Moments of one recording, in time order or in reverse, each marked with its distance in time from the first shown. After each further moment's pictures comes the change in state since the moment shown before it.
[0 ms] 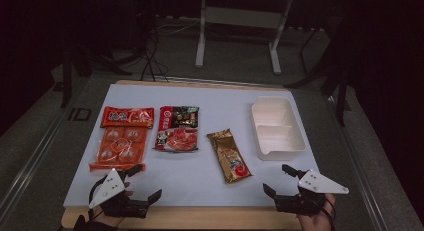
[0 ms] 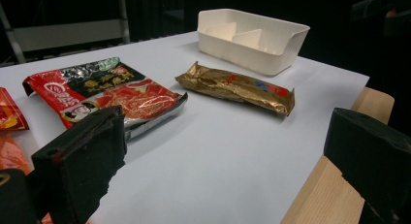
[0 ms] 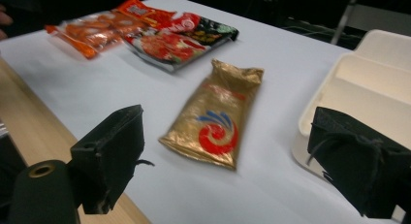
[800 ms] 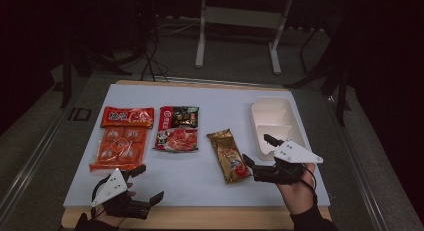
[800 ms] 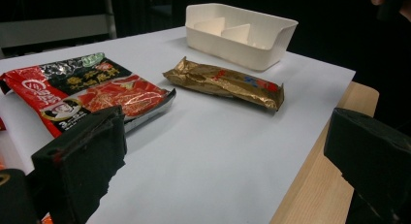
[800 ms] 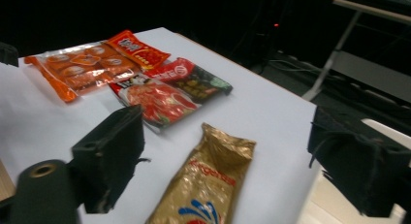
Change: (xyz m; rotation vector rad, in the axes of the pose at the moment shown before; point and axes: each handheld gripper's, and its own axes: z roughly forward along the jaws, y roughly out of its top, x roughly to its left) left arm -0.001 -0.001 0.005 0.011 -0.047 0.003; right arm 0.009 0.071 0.052 -0.074 -0.040 -0.125
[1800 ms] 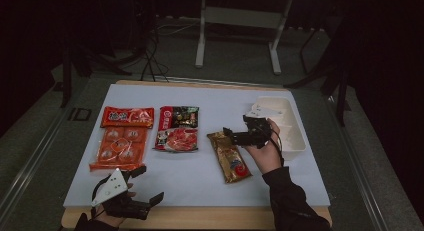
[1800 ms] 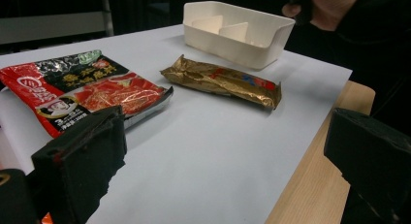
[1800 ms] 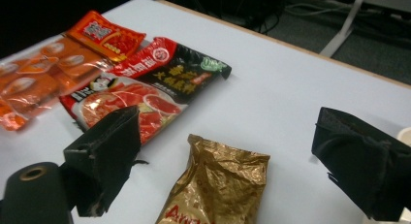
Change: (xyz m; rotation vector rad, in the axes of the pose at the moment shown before) left arm 0.001 0.000 0.000 0.009 -0.014 -0.010; right arm -0.042 0.009 0.119 0.181 0.044 0.189
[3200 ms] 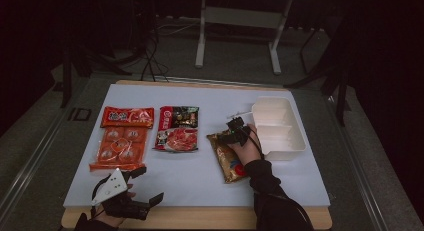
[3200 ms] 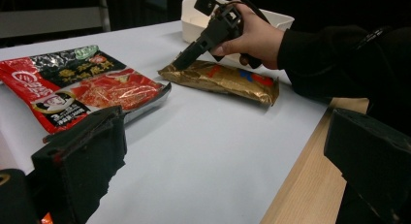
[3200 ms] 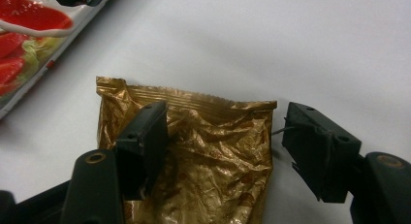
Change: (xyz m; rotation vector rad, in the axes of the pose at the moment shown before) left arm 0.001 -0.001 0.000 0.012 -0.011 -0.010; right arm -0.027 -0.047 0.112 0.339 -0.076 0.122
